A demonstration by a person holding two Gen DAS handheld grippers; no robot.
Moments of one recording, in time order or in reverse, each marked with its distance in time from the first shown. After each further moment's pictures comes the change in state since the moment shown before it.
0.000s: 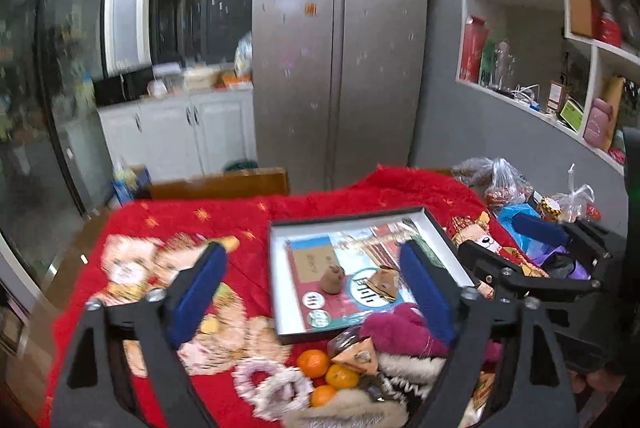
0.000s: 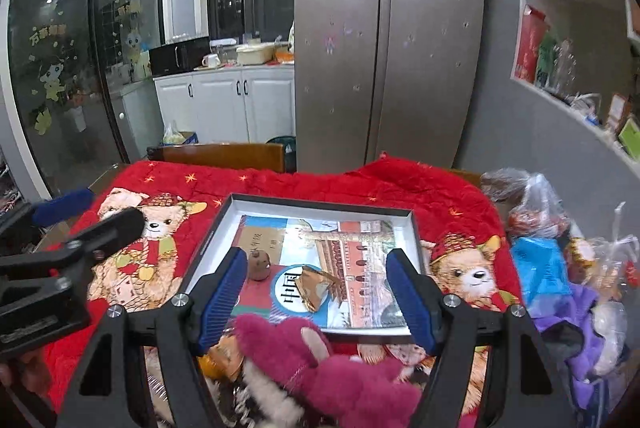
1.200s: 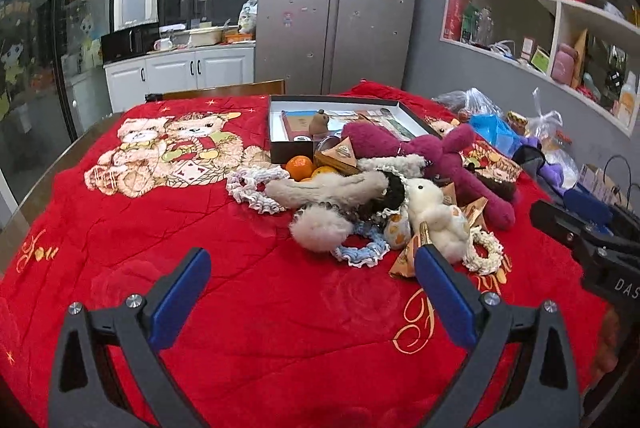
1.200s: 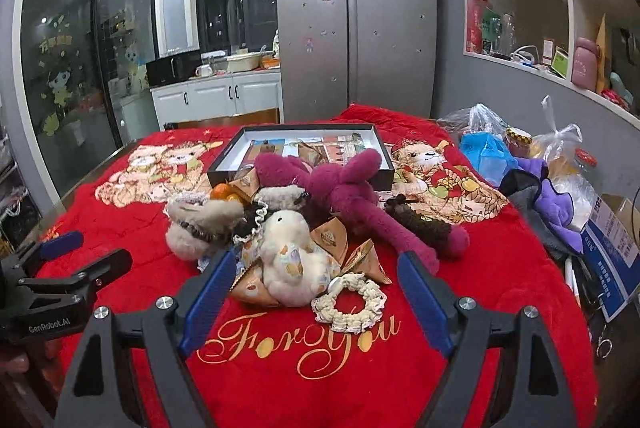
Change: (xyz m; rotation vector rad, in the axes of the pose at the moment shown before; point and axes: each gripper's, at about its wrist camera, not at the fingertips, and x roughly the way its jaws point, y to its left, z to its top) left arm -0.100 -0.012 -0.209 -0.054 0.121 -0.042; right arm -0.138 0.000 -0.201 0.079 -0.052 -0.028
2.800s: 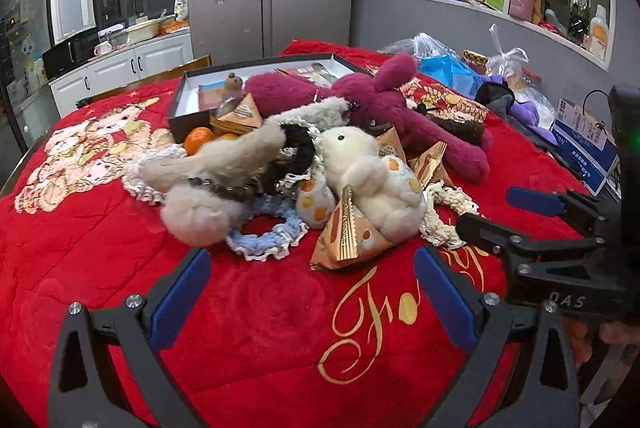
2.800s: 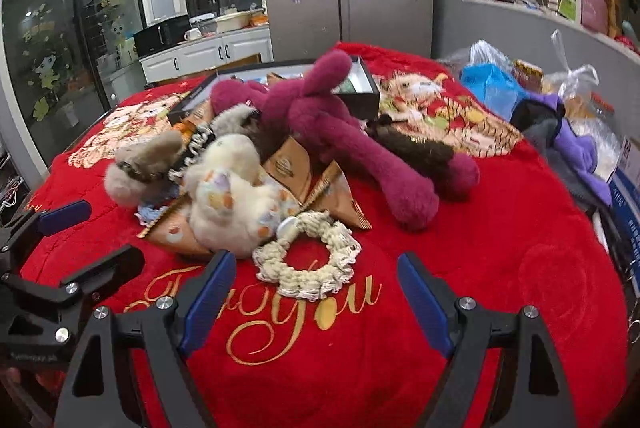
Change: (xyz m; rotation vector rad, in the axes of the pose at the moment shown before) left arm 0.075 -0.071 -0.013 0.157 0.107 -0.137; right arm 0.071 -0.045 -0.042 0.051 0.167 0.017
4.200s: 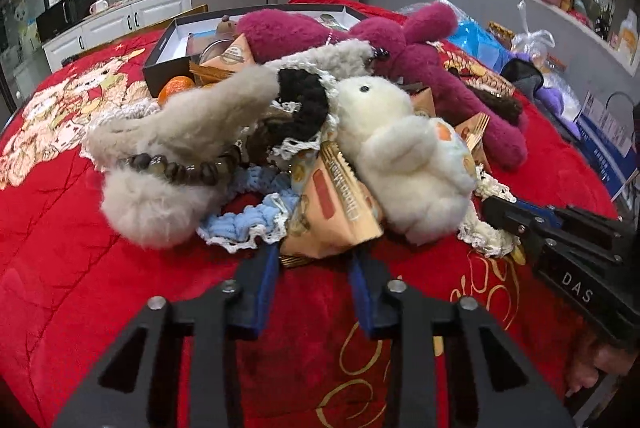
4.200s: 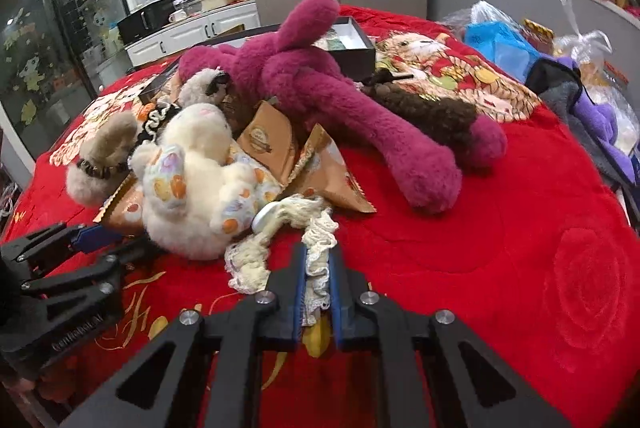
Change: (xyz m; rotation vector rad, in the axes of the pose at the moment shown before) left arm 0.056 0.012 0.000 -0.069 0.143 -0.024; right arm 0.043 -0.007 0.001 0.058 0.101 0.003
